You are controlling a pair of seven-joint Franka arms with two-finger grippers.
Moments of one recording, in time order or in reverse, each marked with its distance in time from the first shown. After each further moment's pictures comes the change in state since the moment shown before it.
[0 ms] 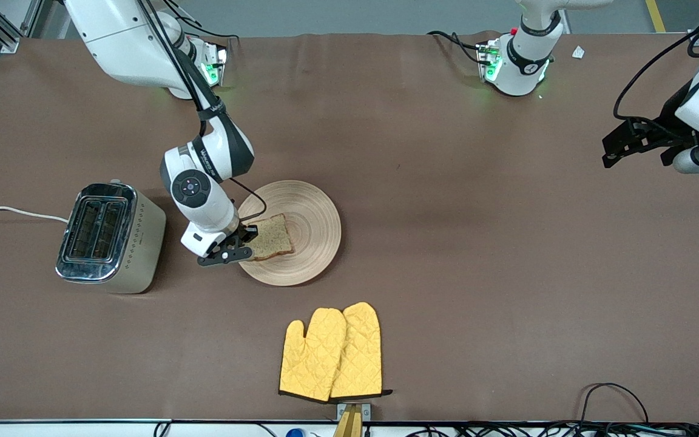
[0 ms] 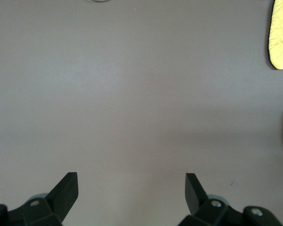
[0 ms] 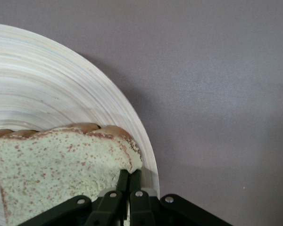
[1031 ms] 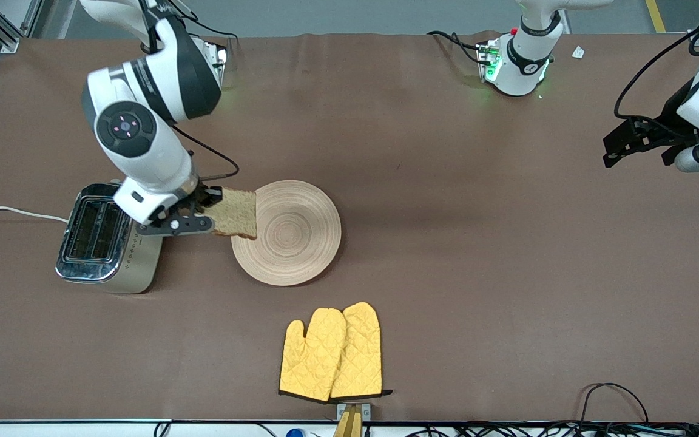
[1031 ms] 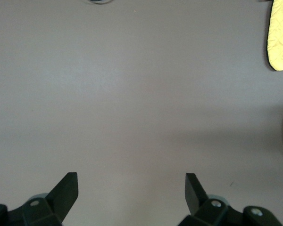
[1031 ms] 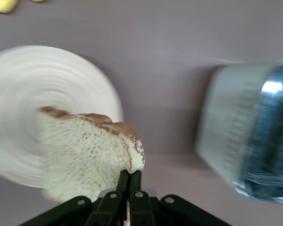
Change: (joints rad) left arm -0.001 0.000 0.001 0.007 0.000 0.000 0.000; right arm 0.005 -0.262 0.001 0.321 -0.136 -0.763 0.074
